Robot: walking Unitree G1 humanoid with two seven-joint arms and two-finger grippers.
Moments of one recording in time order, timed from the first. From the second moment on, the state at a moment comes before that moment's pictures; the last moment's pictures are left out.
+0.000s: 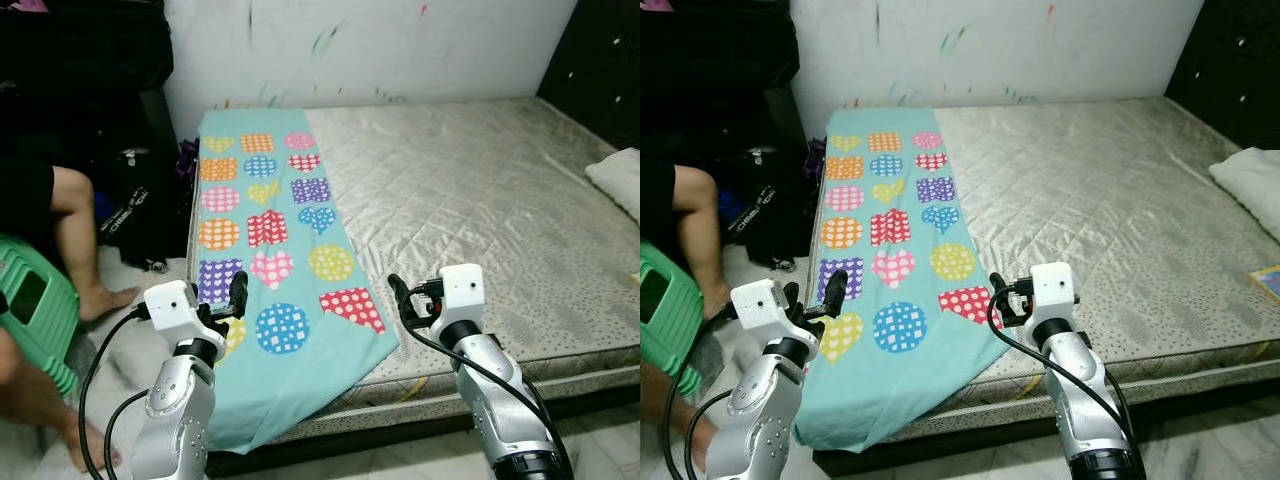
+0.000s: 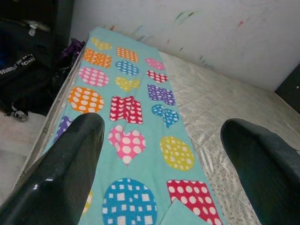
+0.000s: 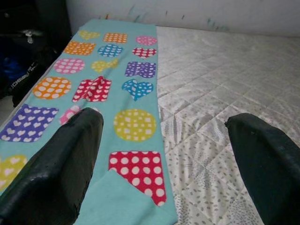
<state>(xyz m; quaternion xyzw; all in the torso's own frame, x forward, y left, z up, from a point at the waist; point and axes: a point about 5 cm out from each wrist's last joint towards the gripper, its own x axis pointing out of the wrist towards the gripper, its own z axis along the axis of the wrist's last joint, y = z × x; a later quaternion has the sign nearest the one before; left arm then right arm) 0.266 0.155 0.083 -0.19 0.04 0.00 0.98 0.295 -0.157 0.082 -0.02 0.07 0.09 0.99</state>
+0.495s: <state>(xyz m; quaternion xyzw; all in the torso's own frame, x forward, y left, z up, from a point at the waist) 0.266 0.154 0.084 -0.19 0.03 -0.01 0.98 0.296 -0.158 0.082 -0.02 0.07 0.09 0.99</state>
